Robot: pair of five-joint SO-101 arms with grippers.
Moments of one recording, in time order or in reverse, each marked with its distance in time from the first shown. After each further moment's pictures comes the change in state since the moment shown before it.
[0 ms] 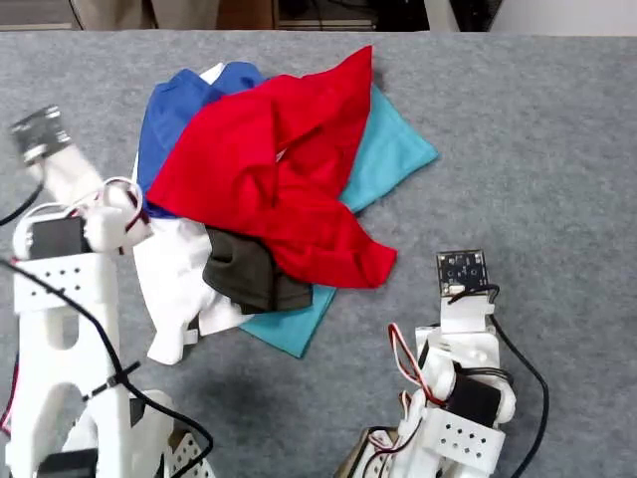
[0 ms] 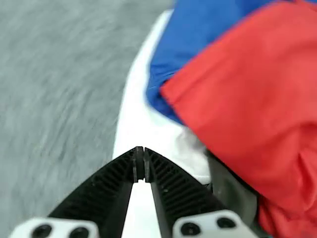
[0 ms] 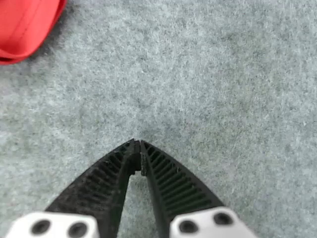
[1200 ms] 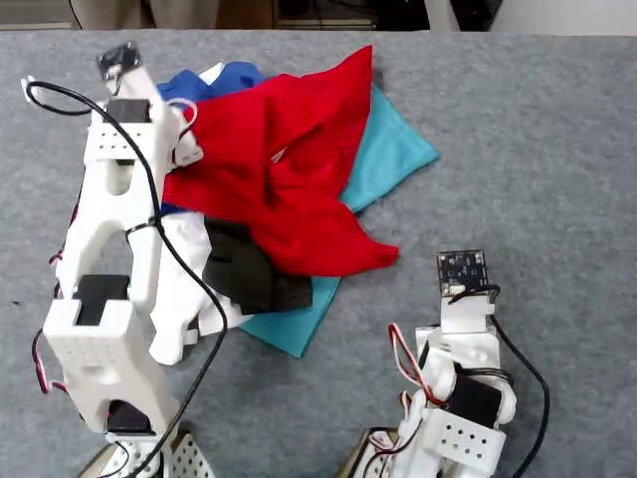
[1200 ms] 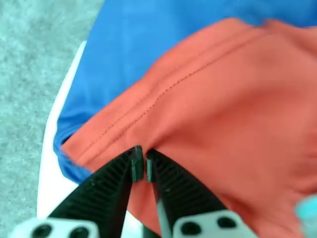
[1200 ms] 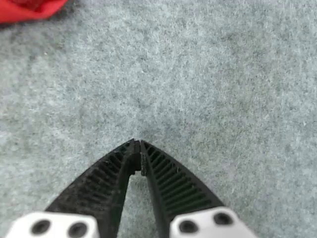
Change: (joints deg) left arm 7.8 51.0 -51.8 10.1 9.7; right arm 0.0 0.0 0.0 0.0 0.0
